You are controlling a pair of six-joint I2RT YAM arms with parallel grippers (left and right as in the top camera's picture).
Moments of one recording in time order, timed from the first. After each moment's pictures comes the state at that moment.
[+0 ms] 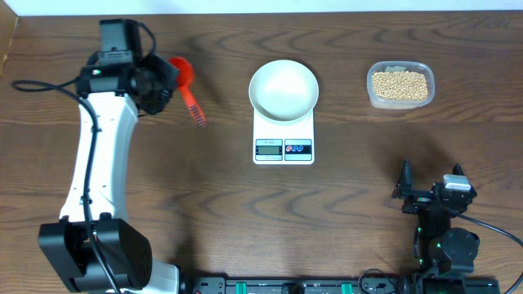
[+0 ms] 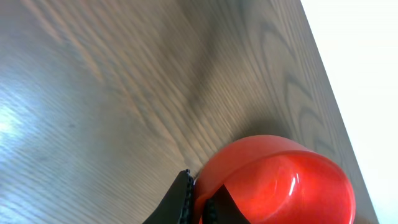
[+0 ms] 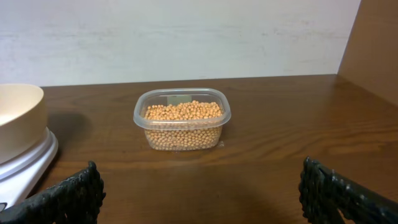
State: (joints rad) left arm 0.04 1.66 1.54 -0.90 0.18 -0.91; right arm -0.05 0.01 0.01 -0.07 0.06 0.02
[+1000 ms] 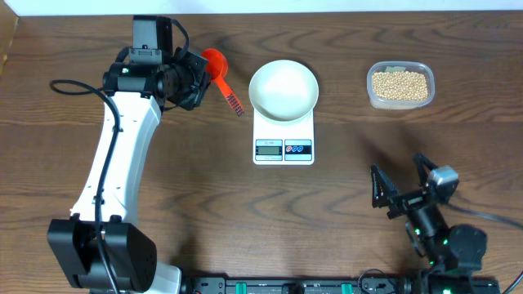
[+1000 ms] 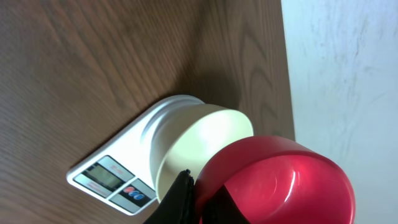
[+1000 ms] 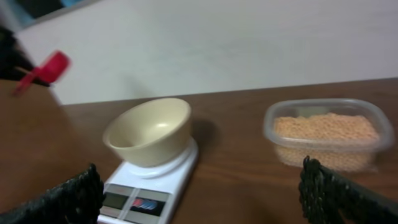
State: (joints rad) left arm -0.07 1.66 1.54 -0.84 0.32 -1.23; right arm -0.05 0.21 0.14 0.05 -0.43 0.26
